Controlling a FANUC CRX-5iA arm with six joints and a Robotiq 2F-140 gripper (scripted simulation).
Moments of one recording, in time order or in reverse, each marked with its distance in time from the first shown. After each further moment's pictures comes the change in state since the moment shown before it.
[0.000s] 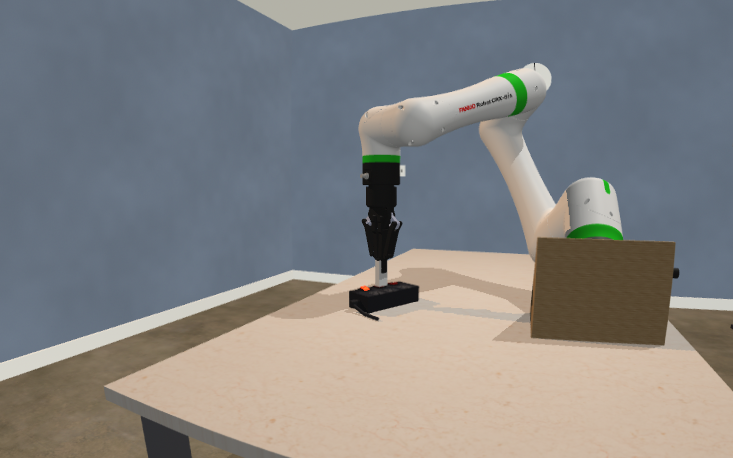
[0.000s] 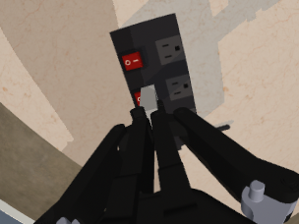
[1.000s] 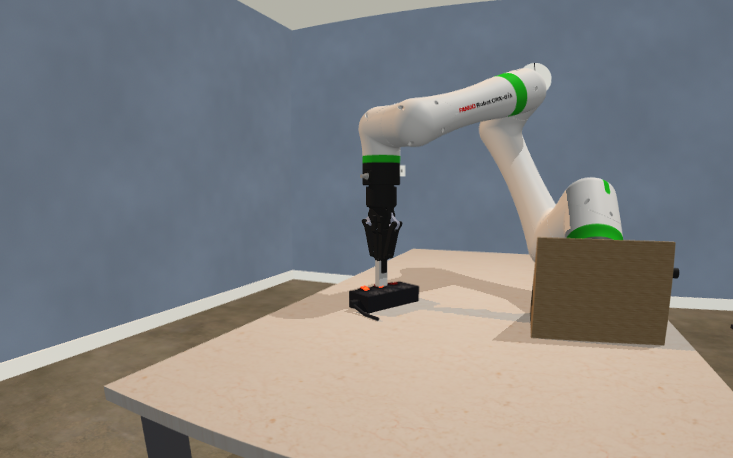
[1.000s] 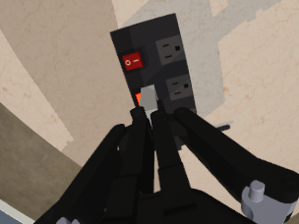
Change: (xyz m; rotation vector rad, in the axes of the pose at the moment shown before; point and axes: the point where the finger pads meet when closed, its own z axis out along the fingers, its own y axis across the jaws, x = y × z) arm 0.000 0.000 0.000 0.000 0.000 0.000
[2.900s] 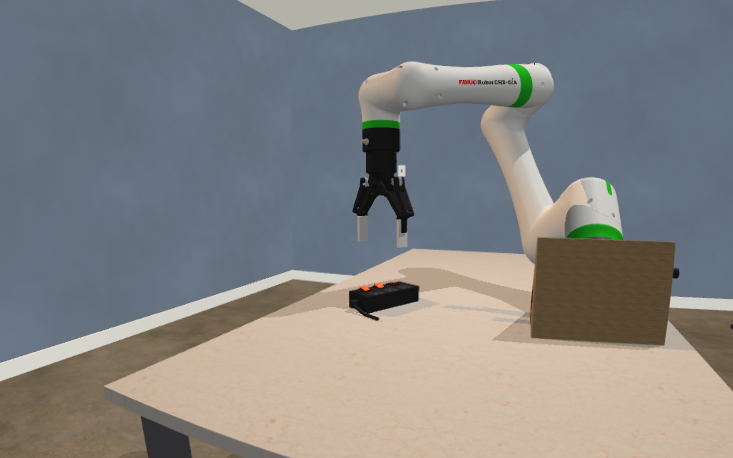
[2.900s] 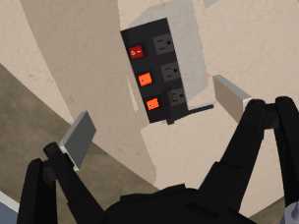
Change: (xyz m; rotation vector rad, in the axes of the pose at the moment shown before) arm 0.000 0.000 -0.083 0.000 -0.001 0.000
